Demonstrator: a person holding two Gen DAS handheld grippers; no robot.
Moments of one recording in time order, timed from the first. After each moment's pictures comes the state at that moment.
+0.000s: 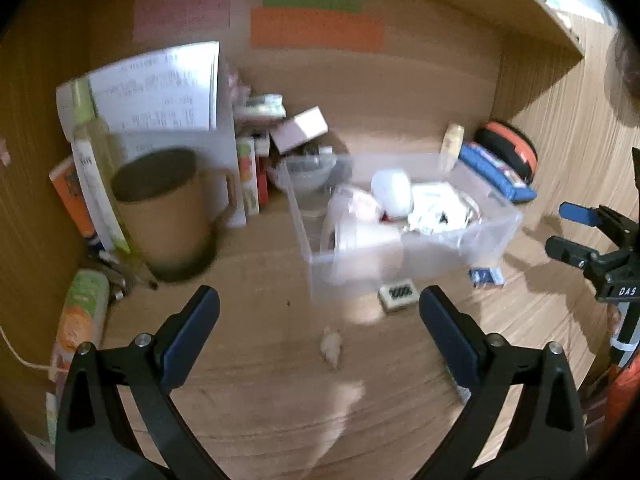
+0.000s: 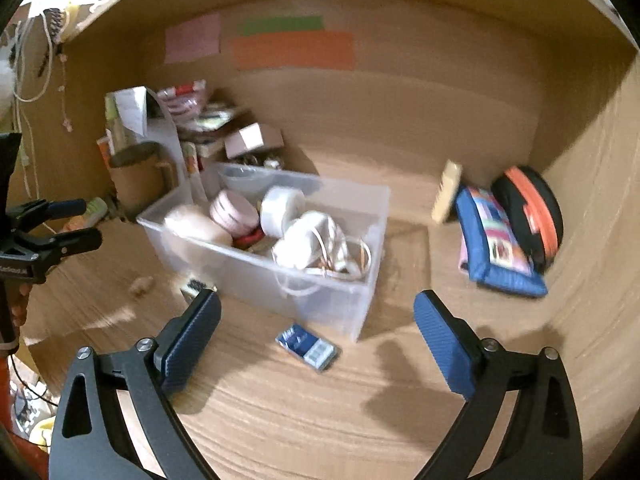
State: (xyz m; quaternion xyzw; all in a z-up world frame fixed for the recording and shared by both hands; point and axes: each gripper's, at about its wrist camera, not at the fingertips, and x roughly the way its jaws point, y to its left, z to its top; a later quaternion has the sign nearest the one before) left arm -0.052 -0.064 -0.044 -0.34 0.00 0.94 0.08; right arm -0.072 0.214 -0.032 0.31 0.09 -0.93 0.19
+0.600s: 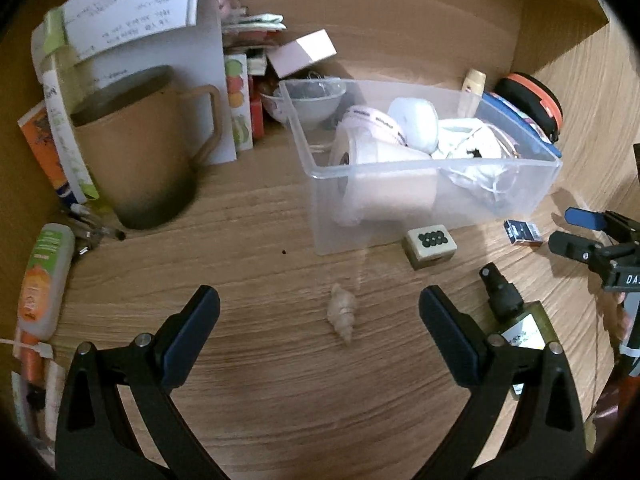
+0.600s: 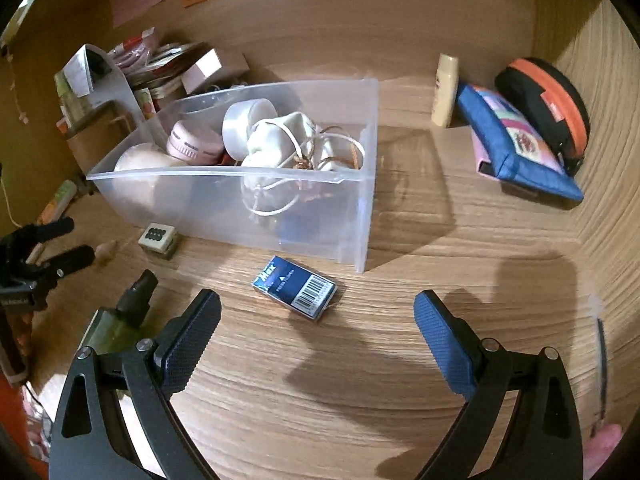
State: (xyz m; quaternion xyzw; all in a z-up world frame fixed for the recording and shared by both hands) left arm -0.075 -0.058 -0.098 -0.40 0.01 0.91 0.07; right arm -0.104 0.220 -0.091 0.41 0.03 -0.90 0.17
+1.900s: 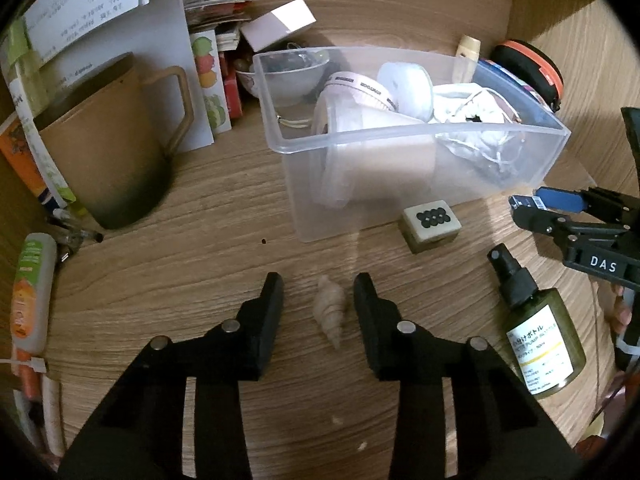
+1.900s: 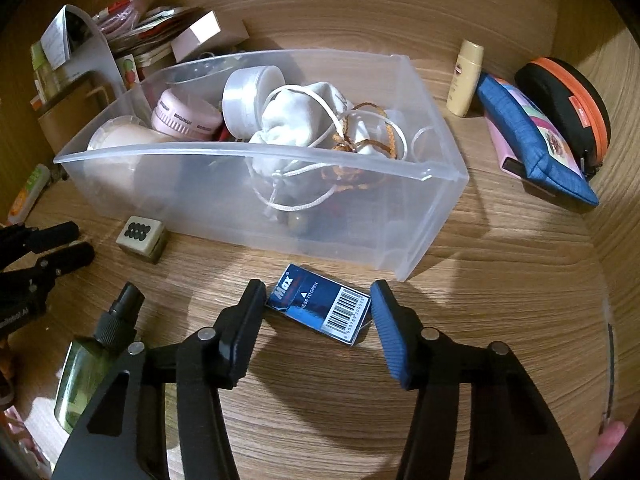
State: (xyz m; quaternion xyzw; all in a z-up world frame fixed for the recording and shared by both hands) left arm -0.091 -0.047 -0.112 -0.43 0.04 0.90 0.09; right arm -0.116 0.180 -0.110 0.44 0.07 -0.89 0.14
